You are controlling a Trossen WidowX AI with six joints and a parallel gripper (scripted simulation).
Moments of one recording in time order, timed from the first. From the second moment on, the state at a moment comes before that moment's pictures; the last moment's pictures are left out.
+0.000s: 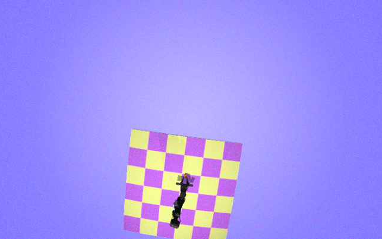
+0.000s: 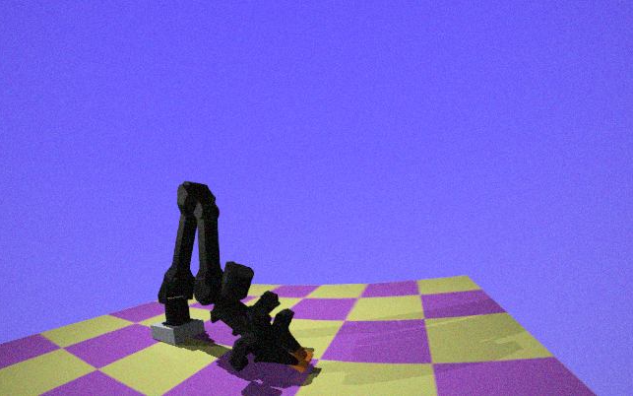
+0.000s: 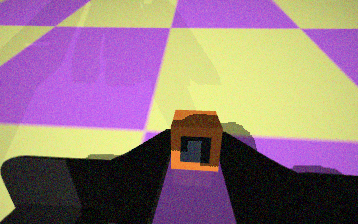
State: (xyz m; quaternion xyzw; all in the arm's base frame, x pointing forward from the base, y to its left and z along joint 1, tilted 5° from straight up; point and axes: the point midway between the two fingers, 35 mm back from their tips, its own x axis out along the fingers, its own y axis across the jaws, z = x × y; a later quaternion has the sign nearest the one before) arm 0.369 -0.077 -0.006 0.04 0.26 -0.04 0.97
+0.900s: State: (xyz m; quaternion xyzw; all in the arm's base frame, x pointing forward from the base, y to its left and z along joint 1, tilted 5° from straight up) arm 0.369 -0.077 -0.006 0.04 0.25 -0.04 0.97
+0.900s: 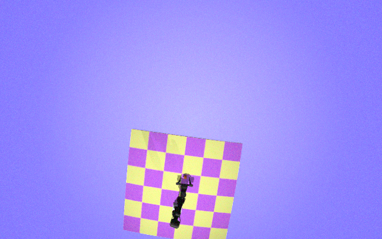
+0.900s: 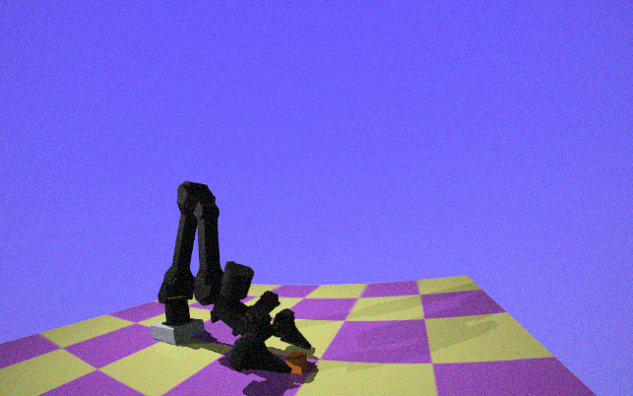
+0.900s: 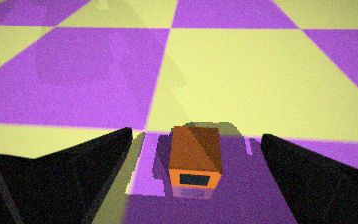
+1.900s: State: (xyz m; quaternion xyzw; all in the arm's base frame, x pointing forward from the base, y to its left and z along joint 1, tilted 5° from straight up) arm 0.372 -0.080 -0.003 0.06 0.40 -0.03 0.91
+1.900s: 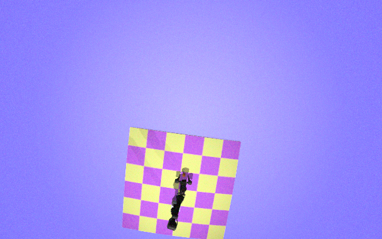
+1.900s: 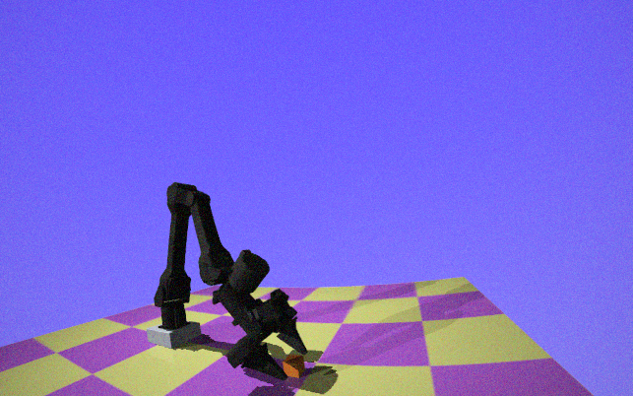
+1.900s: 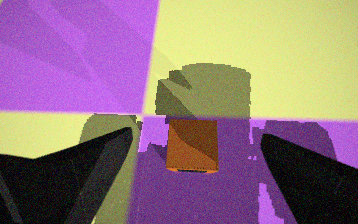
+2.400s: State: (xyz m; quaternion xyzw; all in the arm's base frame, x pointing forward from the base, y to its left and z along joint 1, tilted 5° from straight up) arm 0.352 -0.078 0.063 0.05 0.50 -0.02 0.87
